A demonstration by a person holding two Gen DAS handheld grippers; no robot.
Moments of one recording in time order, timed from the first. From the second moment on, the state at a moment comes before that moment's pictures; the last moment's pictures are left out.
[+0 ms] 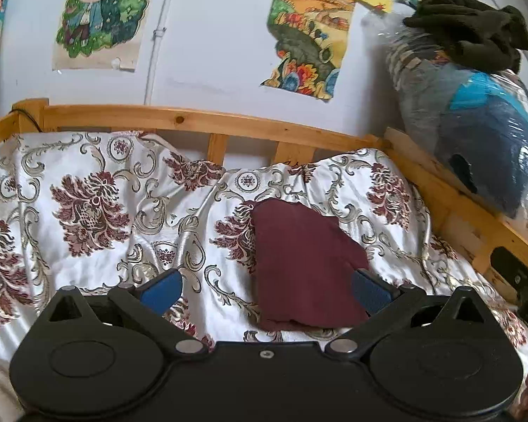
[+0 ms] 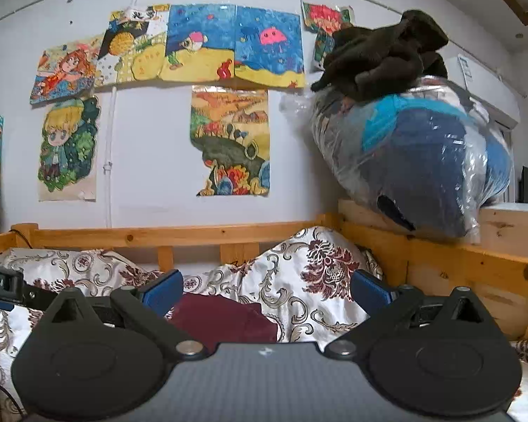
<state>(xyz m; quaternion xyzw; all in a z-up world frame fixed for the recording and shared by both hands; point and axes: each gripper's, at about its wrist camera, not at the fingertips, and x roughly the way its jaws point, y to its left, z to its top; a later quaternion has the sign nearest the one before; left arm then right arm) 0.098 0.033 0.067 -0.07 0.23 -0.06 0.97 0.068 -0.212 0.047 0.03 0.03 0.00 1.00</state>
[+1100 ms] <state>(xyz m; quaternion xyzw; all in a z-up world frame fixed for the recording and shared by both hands) 0.022 0.037 -0.007 -0.01 0.22 -0.06 0.97 0.019 -0.188 -0.005 -0.02 0.13 -0.01 0.99</state>
